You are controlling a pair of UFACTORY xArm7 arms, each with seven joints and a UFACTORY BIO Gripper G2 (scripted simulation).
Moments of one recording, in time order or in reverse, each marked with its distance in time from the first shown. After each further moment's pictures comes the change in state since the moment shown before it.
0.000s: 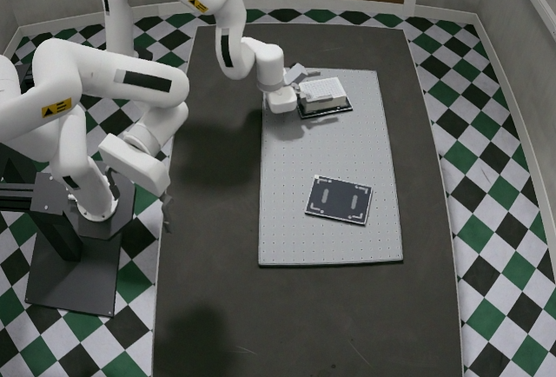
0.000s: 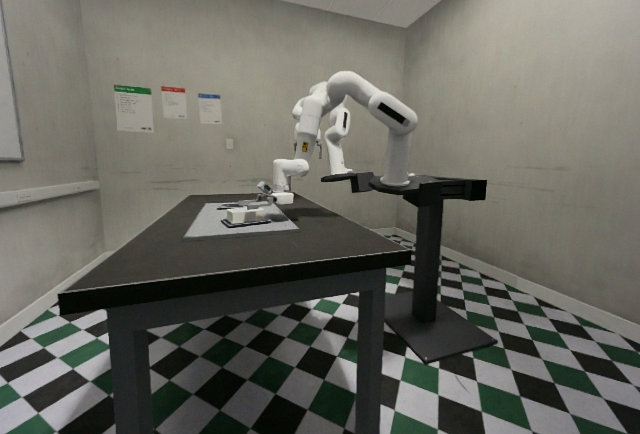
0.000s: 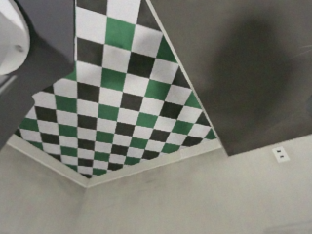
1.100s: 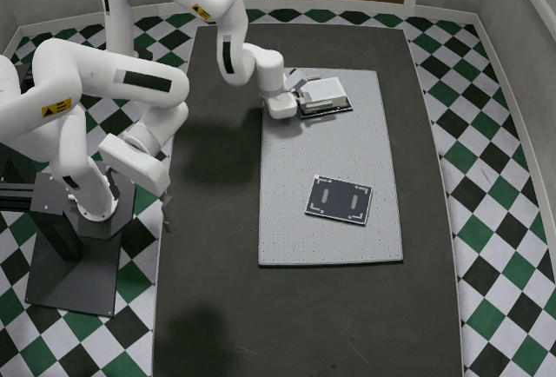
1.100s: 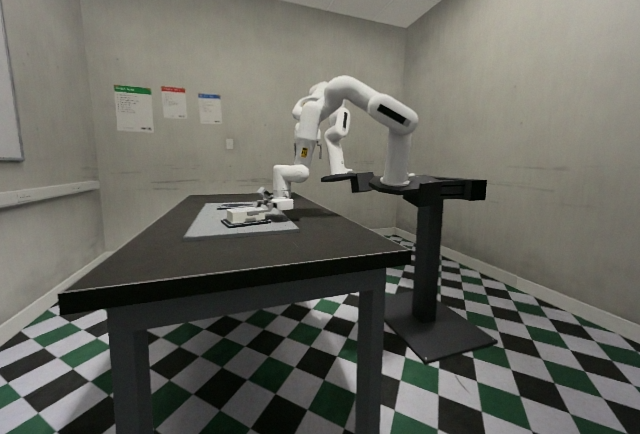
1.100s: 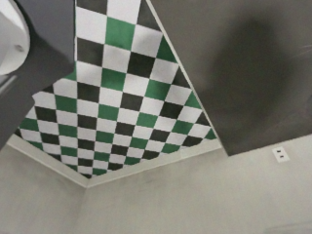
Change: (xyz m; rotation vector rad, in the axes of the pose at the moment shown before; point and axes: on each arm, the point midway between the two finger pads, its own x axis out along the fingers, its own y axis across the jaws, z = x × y) left arm 0.000 0.000 -0.024 0.000 0.000 0.000; right arm 0.000 0.000 0.000 0.000 0.000 0.000
